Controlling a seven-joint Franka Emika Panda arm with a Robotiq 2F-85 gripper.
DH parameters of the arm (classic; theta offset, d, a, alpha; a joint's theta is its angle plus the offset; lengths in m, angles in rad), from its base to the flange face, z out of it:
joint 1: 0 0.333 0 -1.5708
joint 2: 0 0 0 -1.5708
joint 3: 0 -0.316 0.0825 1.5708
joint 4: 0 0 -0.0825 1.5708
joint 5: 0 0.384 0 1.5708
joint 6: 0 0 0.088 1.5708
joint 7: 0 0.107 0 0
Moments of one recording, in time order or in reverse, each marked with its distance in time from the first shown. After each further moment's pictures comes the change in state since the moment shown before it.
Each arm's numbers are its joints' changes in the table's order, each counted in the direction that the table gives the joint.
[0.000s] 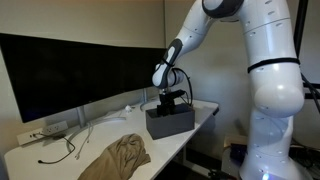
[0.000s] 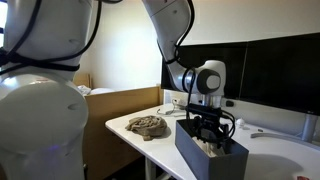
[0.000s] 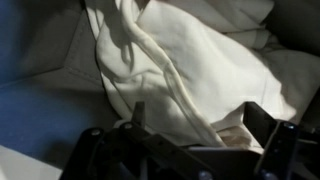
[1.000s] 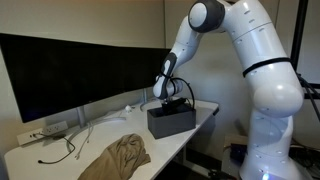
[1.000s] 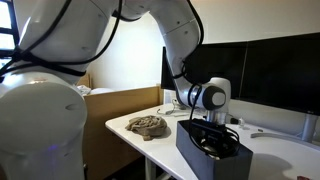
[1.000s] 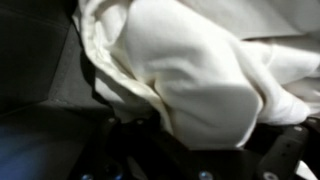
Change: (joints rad) arm -0.019 0.180 0.016 -0.074 -0.001 0.006 0.008
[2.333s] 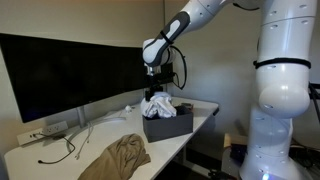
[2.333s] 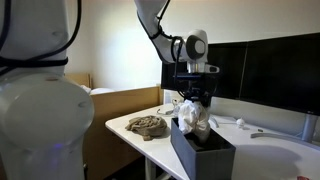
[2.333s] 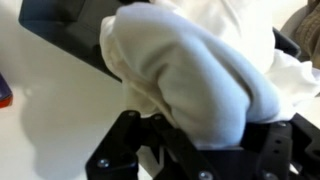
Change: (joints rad) arm 0.117 -0.424 -0.082 0.009 -0.101 -0.233 0.180
